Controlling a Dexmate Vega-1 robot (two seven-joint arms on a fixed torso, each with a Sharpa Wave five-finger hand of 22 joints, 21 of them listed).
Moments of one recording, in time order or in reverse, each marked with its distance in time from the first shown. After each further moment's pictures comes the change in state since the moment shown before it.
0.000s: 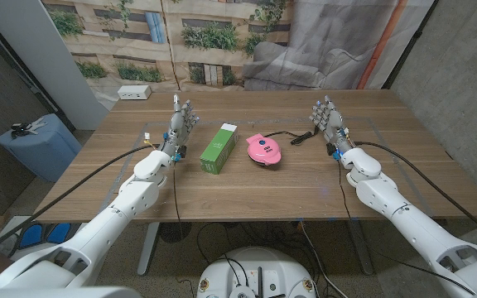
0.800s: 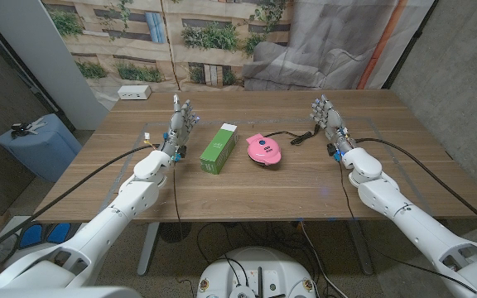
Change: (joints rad) left arm 0.000 0.000 0.000 0.000 0.000 0.000 0.000; left_hand 0.000 0.000 0.000 0.000 0.000 0.000 0.000 0.000 0.000 0.000 0.000 0.000 0.000 0.000 0.000 0.000 0.000 0.000 0.000 0.000 0.000; right arm 0.003 -0.044 -0.027 0.002 -0.127 0.071 -0.022; right_hand 0.009 0.009 0.007 -0.007 0.000 -0.002 0.031 0.004 -0.001 -0.013 -0.013 0.004 -0.025 -0.011 -0.017 0.000 -0.031 -0.038 -0.026 0.000 0.000
